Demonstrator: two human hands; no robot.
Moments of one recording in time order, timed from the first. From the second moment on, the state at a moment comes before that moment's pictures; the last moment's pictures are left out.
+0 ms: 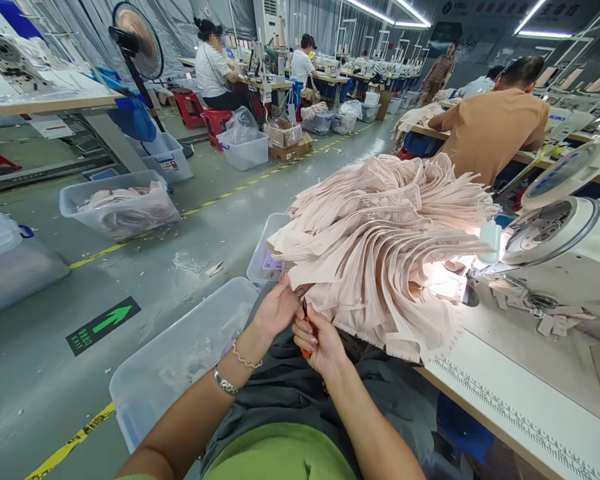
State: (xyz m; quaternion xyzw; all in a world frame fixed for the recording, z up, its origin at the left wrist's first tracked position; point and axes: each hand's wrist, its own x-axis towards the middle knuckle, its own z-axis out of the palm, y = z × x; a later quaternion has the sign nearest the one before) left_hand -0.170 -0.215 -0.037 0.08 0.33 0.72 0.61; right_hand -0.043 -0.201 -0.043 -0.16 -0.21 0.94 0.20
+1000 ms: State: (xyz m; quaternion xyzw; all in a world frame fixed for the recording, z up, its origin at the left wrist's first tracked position) left_hand -0.164 -0.228 -0.050 0.10 0.33 0.69 0.63; right_hand -0.043 -0.210 -0.051 -0.17 -0.24 0.93 0.24
